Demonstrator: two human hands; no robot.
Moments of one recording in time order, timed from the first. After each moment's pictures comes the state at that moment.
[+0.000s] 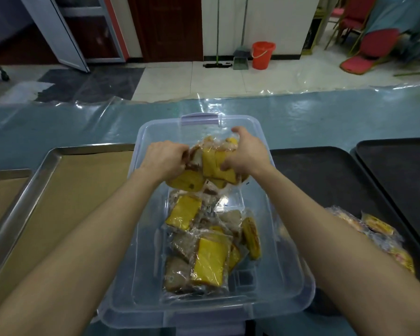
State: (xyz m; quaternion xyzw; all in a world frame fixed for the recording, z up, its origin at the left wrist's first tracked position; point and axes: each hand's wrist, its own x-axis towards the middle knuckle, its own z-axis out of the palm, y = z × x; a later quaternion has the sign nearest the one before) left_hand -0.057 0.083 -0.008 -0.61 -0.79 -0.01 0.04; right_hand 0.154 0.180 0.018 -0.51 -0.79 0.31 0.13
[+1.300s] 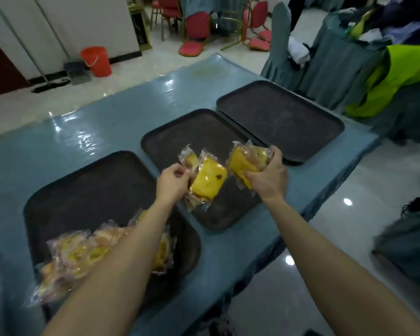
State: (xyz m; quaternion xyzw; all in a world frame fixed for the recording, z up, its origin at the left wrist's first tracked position) left_hand 0.615 0.324 -0.092 -0.52 -0.70 -0.29 -0.39; right_hand 0.871 0.290 -0.063 -0.78 -0.45 0.19 0.40
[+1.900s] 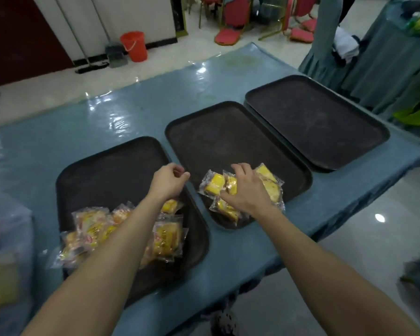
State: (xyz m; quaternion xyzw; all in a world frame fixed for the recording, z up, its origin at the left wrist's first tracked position) left_hand 0.552 0.315 -0.098 -0.53 -0.75 -0.23 -0.33; right_hand 0.808 0.298 -0.099 -0.62 -0.75 0.18 0.12
